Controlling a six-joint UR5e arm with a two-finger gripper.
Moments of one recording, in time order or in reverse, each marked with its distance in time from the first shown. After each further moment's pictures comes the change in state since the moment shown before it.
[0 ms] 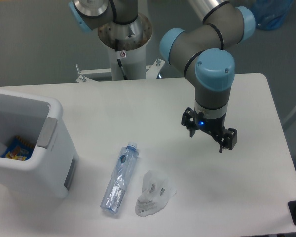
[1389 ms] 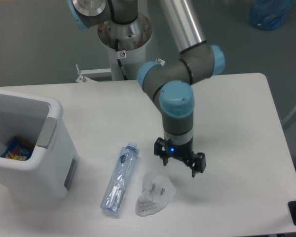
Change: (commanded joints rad) arm -0.155 -0.139 -0.115 0.342 -0.051 -0.273
